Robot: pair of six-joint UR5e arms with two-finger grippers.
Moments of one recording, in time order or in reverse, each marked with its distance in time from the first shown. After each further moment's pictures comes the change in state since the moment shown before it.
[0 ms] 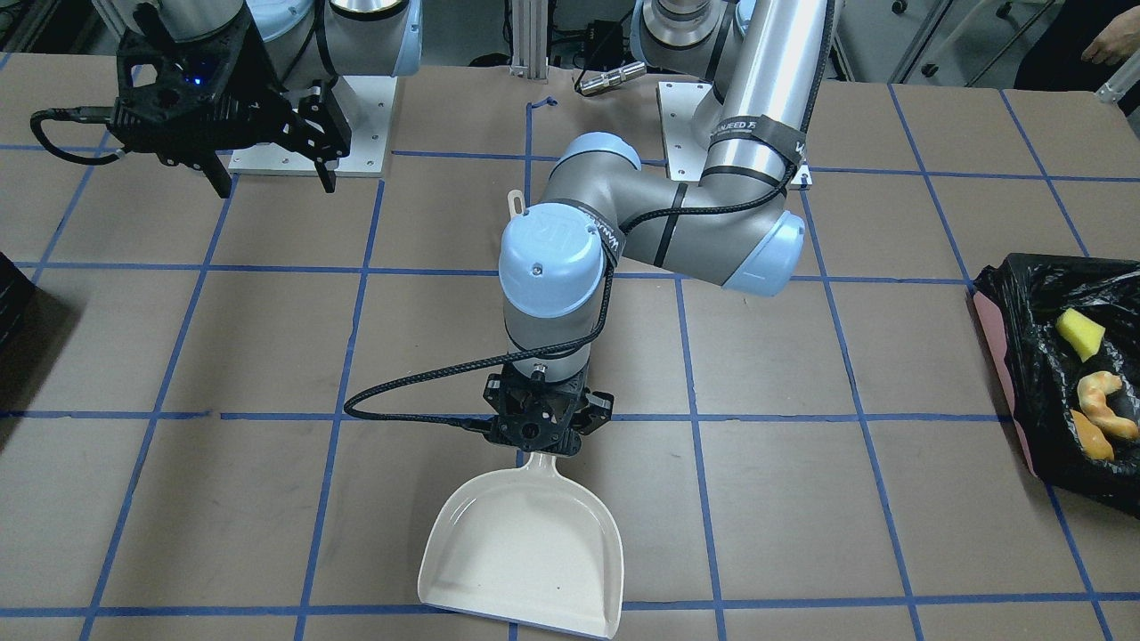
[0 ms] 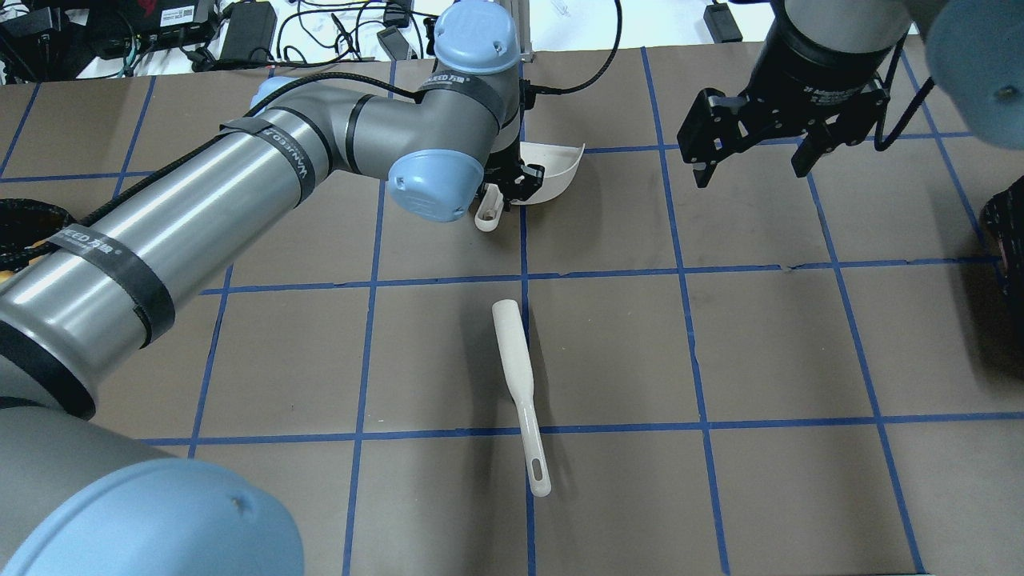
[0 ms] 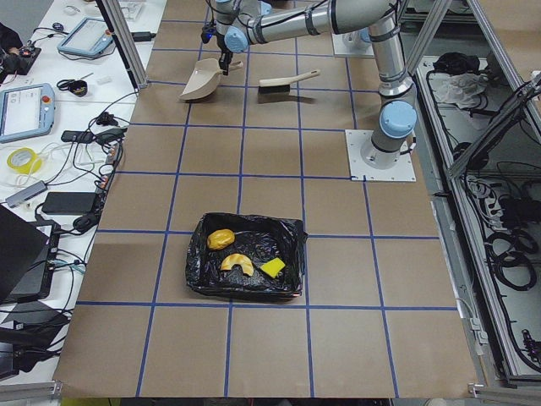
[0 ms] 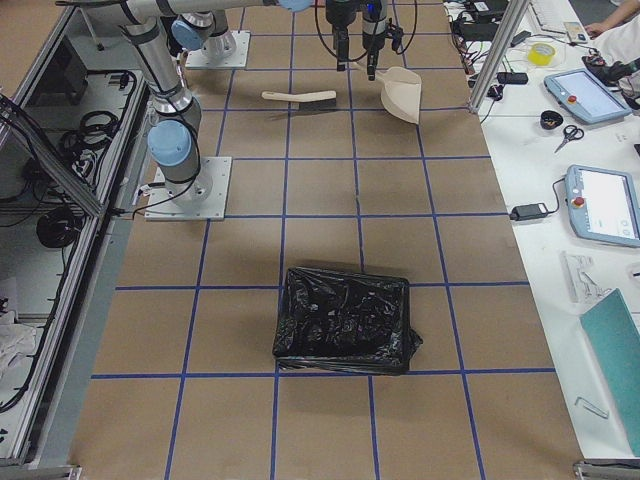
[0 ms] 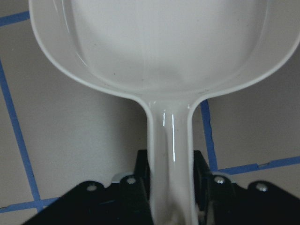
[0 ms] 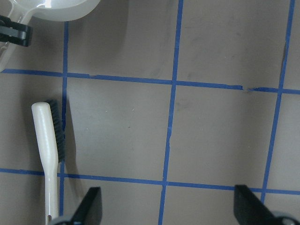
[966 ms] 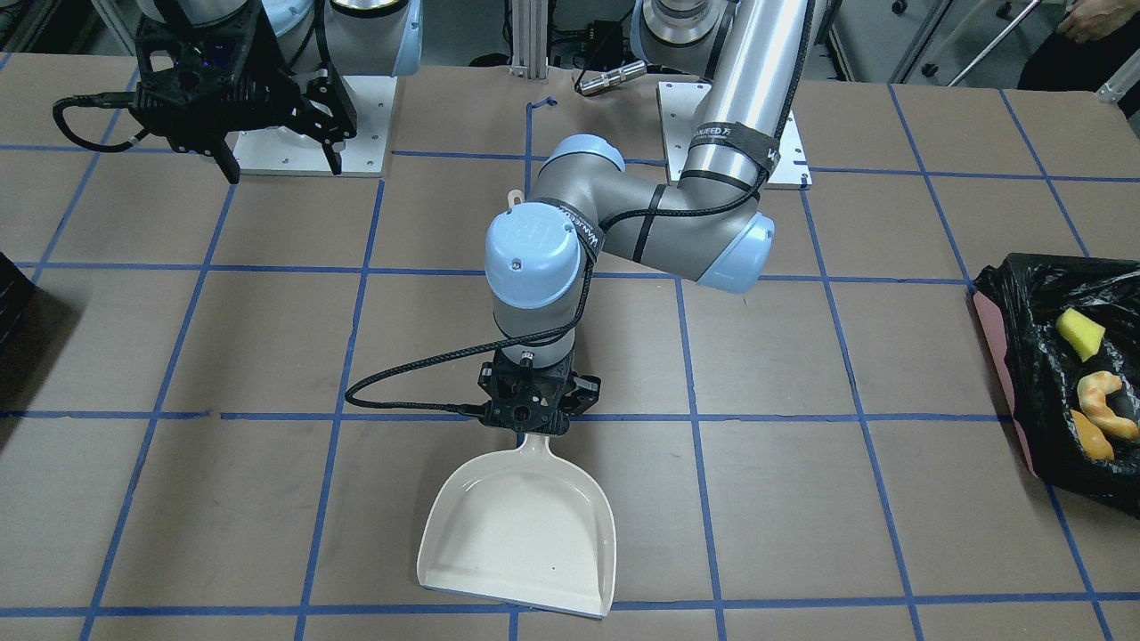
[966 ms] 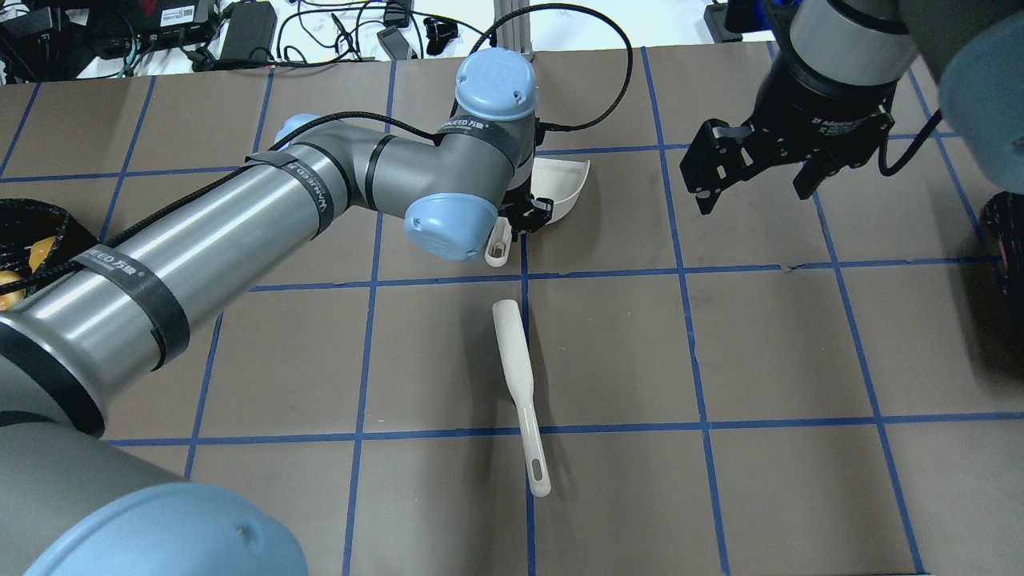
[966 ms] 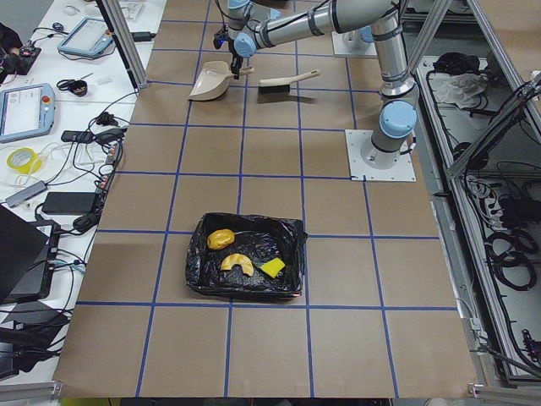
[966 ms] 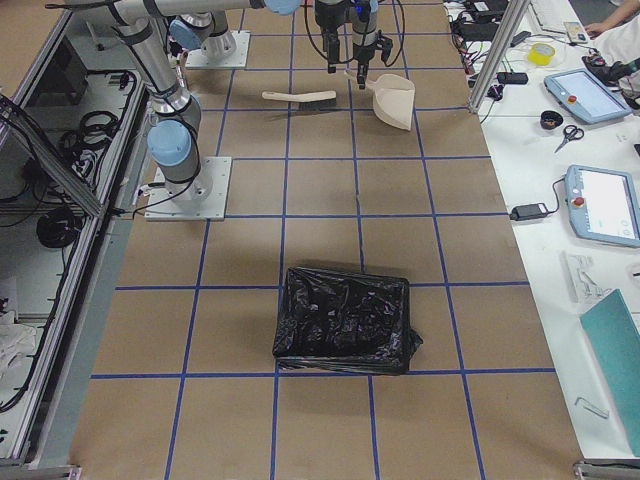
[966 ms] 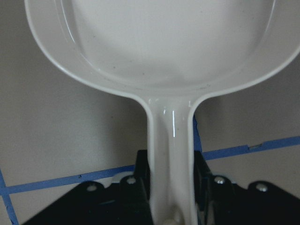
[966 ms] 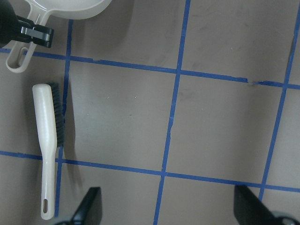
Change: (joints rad) left arm -0.028 0.005 -0.084 0.050 0.014 -0.072; right arm 0.001 -0.037 0.035 0.010 0.006 -0.042
